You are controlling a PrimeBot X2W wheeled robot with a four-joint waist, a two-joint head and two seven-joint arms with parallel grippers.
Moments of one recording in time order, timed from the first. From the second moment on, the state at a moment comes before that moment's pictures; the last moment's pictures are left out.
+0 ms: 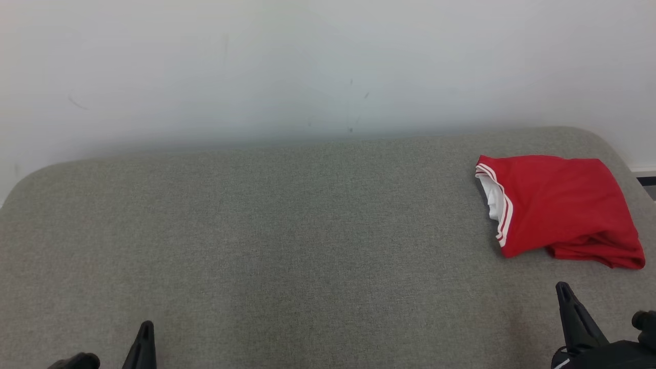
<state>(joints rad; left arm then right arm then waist) 0.13 0.08 -0.07 0.04 -0.37 0.08 0.03 0.16 -0.29 0.06 0.01 0.70 -0.08 -0.08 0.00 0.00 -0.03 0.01</state>
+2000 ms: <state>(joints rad) -0.03 0.05 0.05 0.23 -1.33 -0.07 0.10 -0.03 -0.10 -0.09 0.23 1.40 0.07 0.07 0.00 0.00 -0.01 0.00</state>
